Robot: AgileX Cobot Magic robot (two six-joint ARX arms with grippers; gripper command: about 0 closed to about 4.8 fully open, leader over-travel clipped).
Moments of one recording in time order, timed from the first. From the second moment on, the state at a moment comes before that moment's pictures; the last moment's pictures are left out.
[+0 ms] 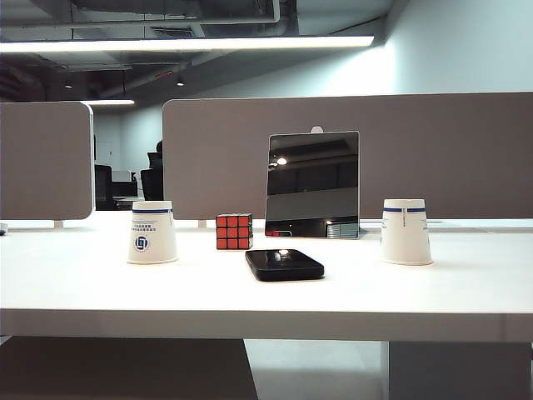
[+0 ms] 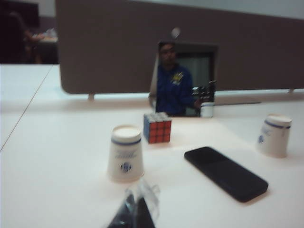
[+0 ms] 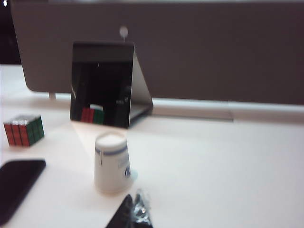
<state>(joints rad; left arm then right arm) 0.00 0.01 0.01 0.11 0.37 -0.06 0.03 0.00 0.01 0.14 -0.07 0.01</state>
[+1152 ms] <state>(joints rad) 0.00 0.00 0.01 0.24 0.65 -0.13 0.04 0.44 0.60 -0.12 -0.18 -0.03</state>
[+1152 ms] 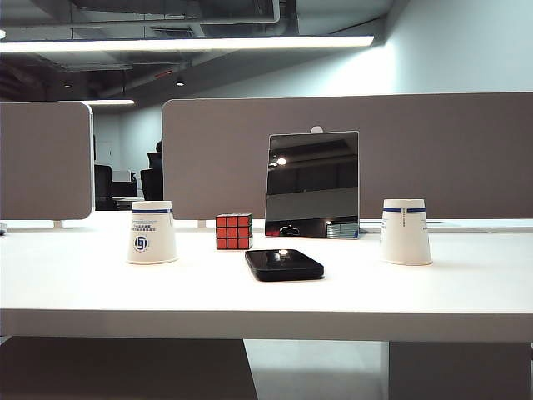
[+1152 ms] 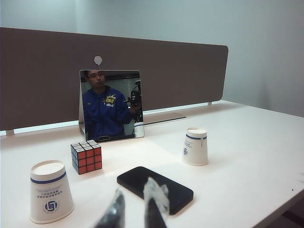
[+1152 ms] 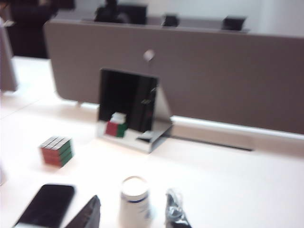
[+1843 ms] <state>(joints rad) 0.00 0.01 0.01 0.25 0.65 -0.13 0.07 1.05 0.86 -0.14 -0.34 -0.03</state>
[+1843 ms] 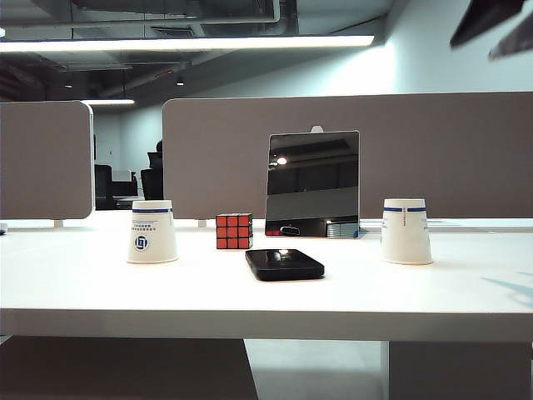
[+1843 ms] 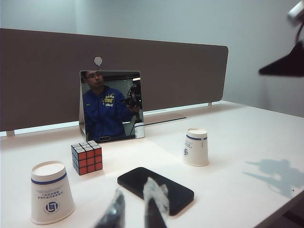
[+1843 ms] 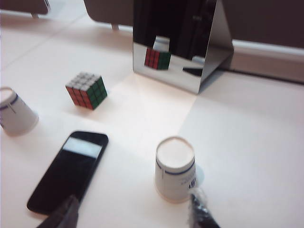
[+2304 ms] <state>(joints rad) 0.00 0.01 0.01 0.25 0.65 -0.13 0.07 1.33 0.86 0.04 -0.34 -0.06</state>
